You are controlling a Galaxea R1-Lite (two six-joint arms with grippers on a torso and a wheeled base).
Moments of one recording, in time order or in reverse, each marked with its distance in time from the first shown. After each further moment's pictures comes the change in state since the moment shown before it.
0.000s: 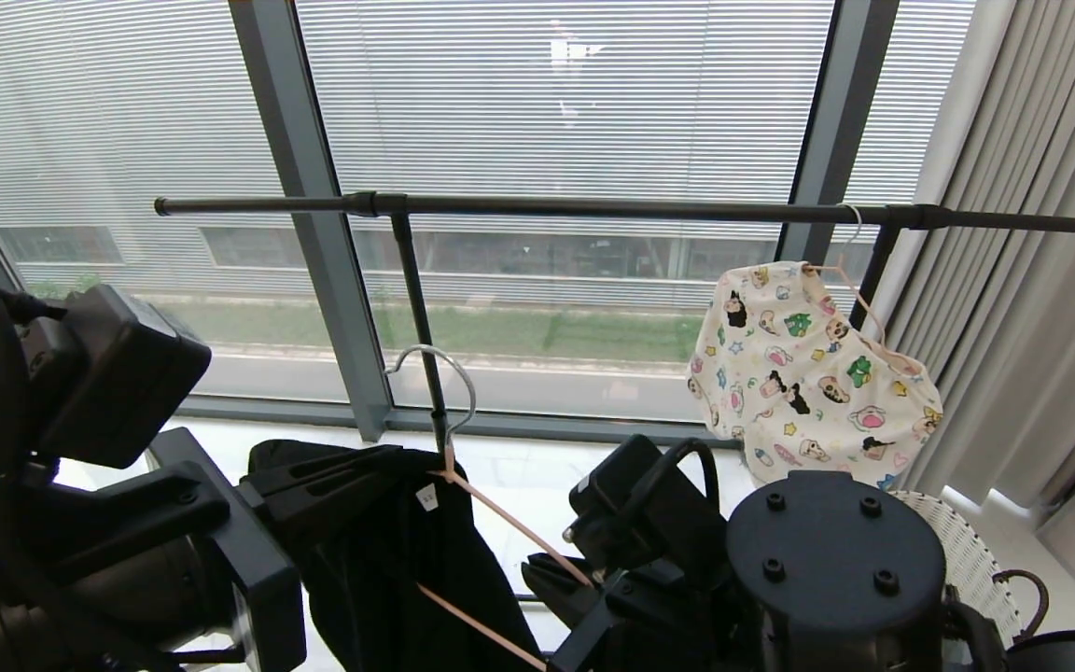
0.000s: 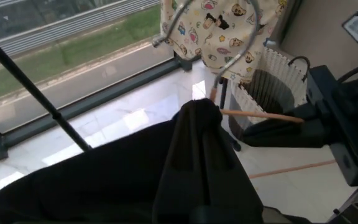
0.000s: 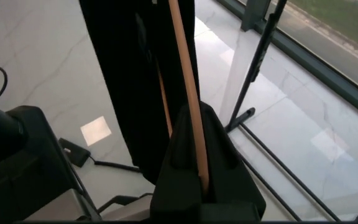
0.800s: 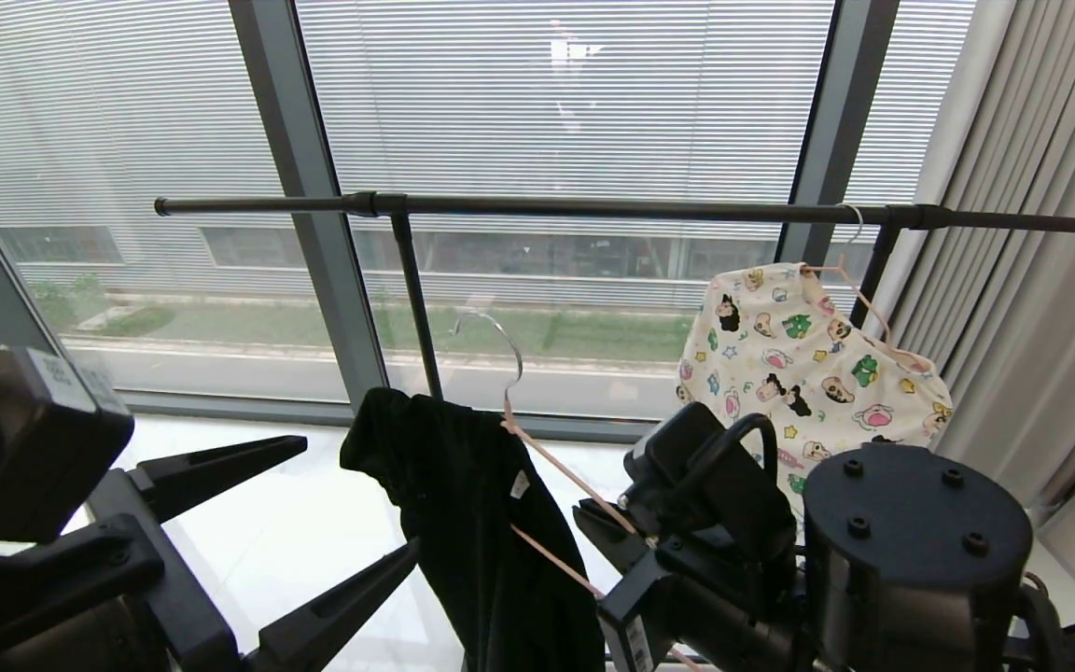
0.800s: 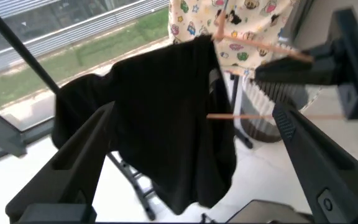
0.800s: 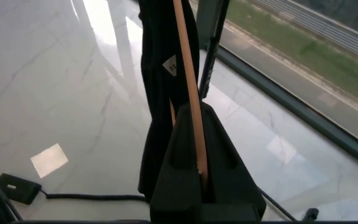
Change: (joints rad) left arm -0.001 -0.096 0.099 0.000 0.050 0.063; right arm -0.050 -0.054 0.078 -0.104 -0.069 -0.155
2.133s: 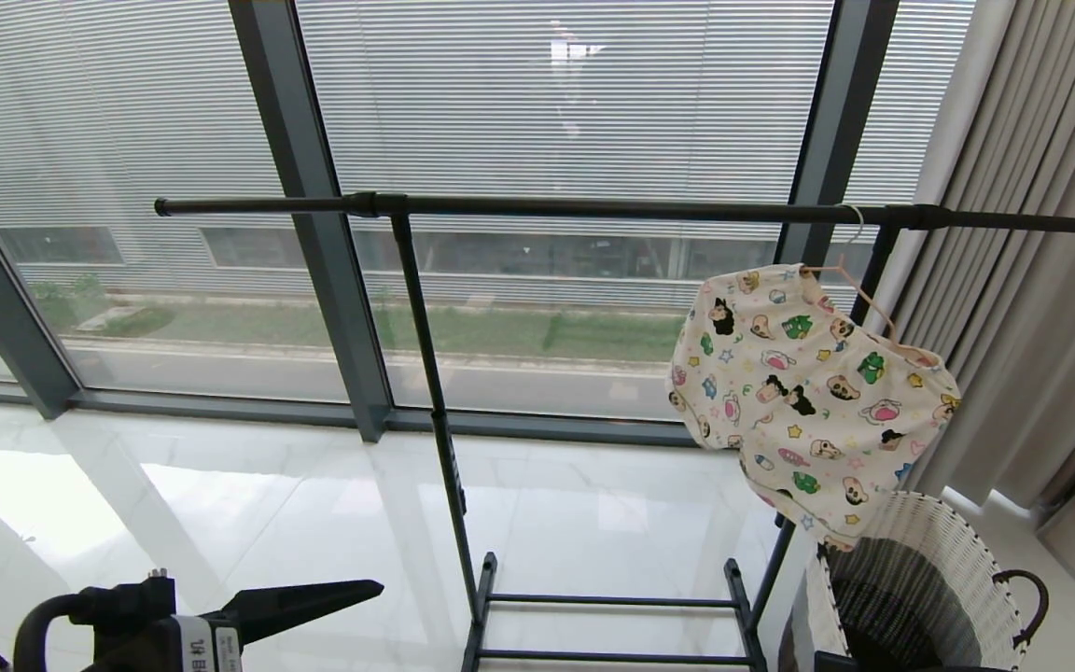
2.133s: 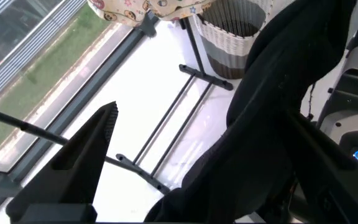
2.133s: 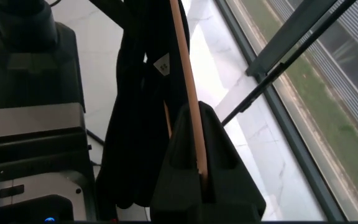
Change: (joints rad) left arm -0.082 0.019 0.169 0.000 -0.215 0.208; right arm 0.174 -0.250 0.281 -0.006 0.221 -0.258
